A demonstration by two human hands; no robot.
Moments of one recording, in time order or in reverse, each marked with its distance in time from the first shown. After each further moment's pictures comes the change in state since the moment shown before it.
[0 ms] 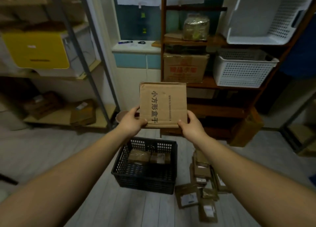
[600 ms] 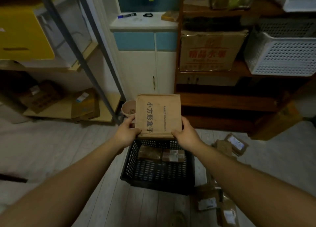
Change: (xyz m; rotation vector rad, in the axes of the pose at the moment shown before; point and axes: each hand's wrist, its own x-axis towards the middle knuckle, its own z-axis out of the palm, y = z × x) left_hand 0.179 -0.088 -0.042 0.029 -0.060 -0.181; right_hand 0.156 0.045 0.119 -0.121 -0.242 0.106
